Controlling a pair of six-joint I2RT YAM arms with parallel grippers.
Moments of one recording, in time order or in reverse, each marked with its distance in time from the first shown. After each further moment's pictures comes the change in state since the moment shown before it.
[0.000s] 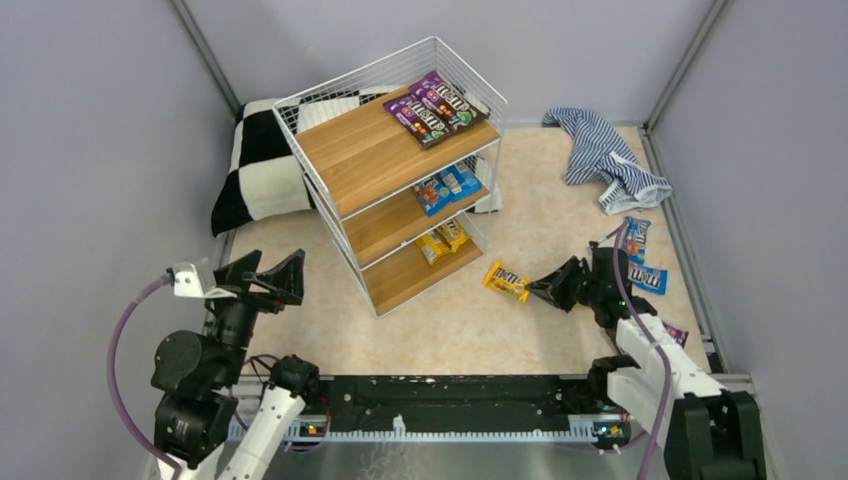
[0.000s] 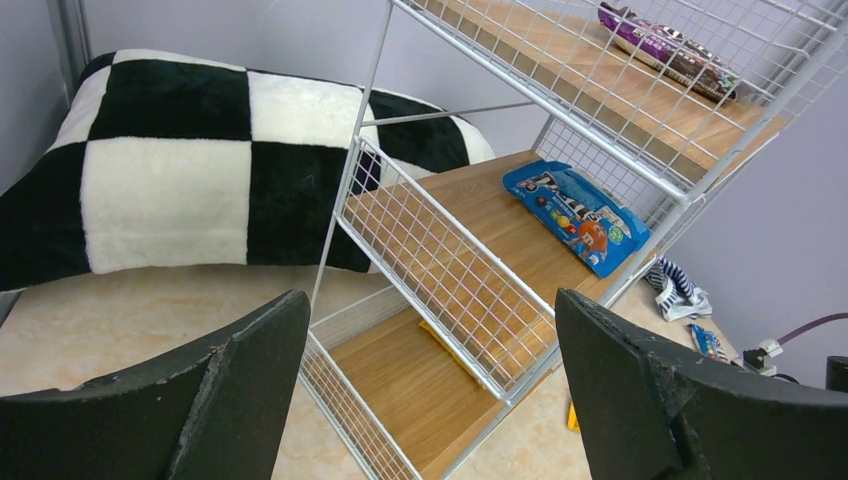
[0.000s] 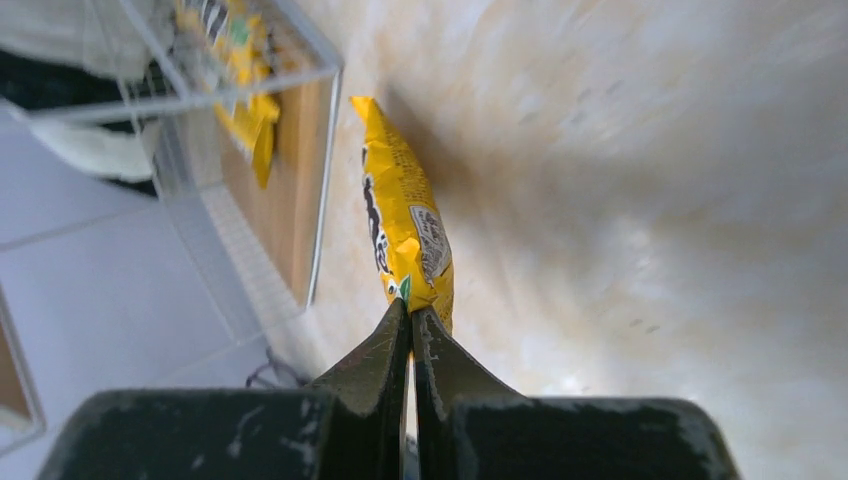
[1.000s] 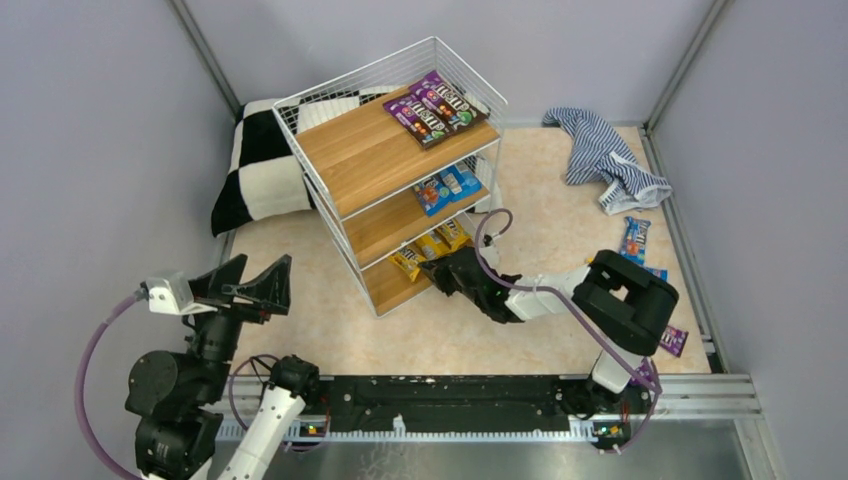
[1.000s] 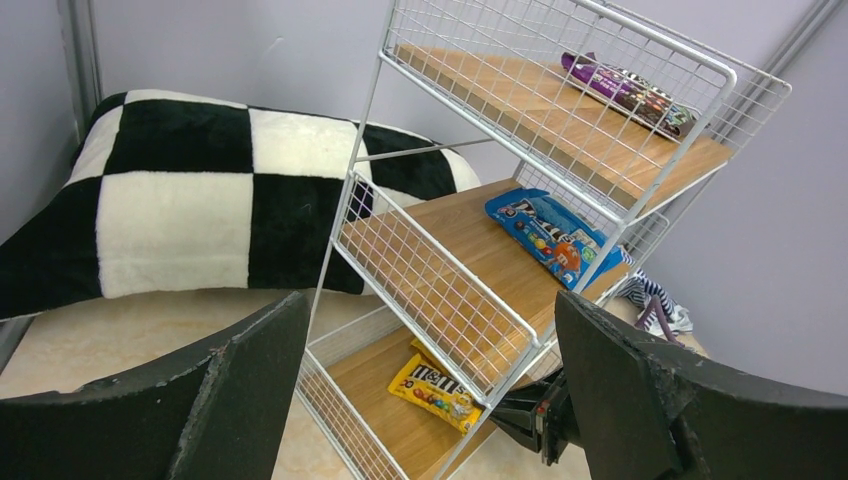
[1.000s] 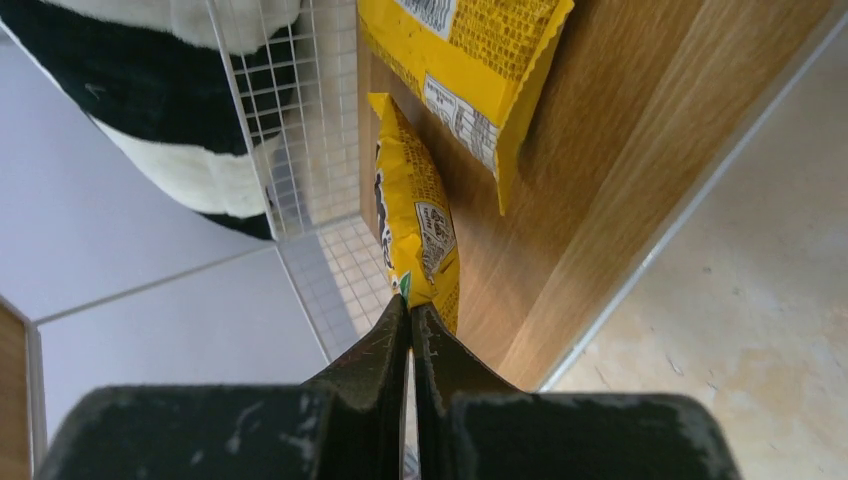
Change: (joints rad) left arm 0.000 0.000 0.099 -0.046 0.005 0.002; right arm 0.903 0.770 0.394 0.618 0.760 0.694
